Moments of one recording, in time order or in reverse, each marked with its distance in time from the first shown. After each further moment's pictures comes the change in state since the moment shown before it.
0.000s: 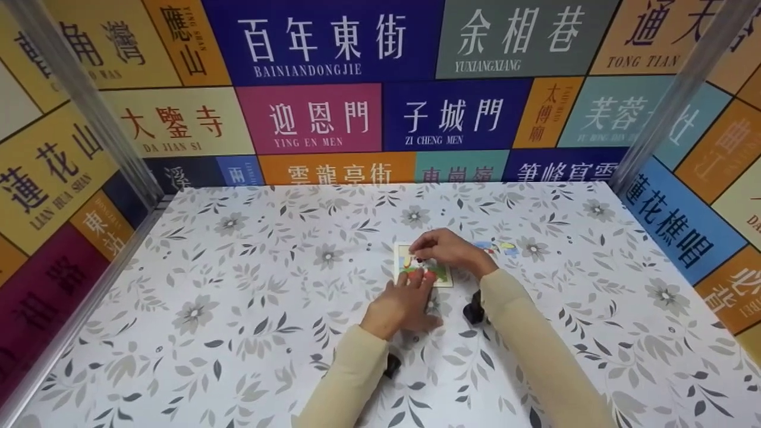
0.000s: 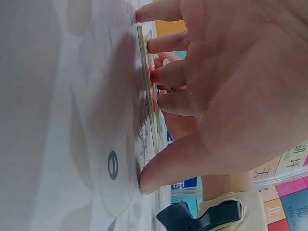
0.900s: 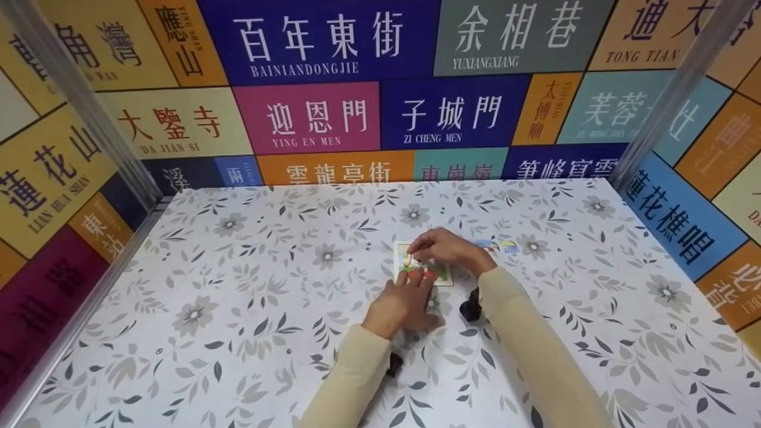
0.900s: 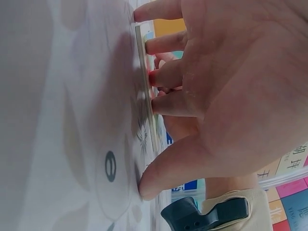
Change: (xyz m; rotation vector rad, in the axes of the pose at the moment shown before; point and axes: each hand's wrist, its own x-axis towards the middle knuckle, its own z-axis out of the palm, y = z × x) left_hand 0.001 0.002 0.001 0.001 -0.019 -0.037; right_hand 0.000 -0.003 -0.001 -0.040 -0.061 -0.046
